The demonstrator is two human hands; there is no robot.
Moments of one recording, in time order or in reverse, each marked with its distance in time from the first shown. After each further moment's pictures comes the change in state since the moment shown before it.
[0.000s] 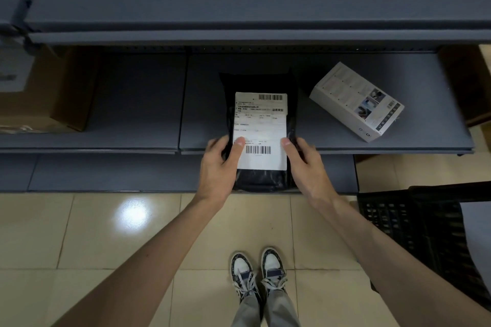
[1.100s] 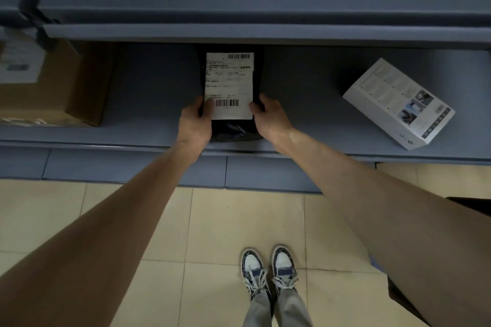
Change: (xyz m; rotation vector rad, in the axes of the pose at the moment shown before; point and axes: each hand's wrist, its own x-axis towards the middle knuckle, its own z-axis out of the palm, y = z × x) left_hand 0.115 -0.010 -0.076 0.144 0.140 -0.065; right_hand 0.108 -0.053 0.116 -0.341 -0.157 0.016
